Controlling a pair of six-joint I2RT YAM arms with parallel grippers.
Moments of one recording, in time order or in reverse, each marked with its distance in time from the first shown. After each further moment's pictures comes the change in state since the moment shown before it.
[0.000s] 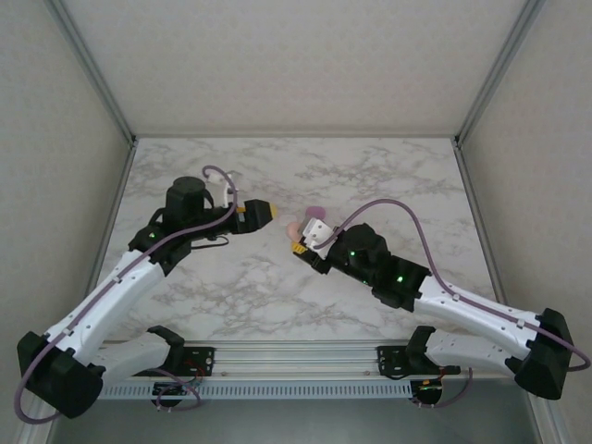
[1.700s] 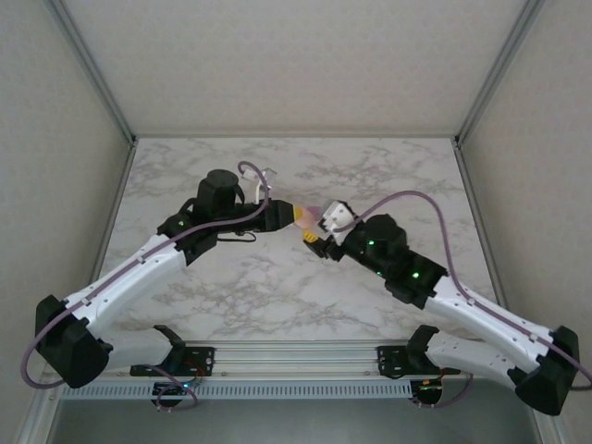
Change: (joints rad) left arm -0.145 0.141 0.068 0.119 -0.007 -0.133; right arm -0.140 -0.085 0.024 -0.026 -0.063 0.052
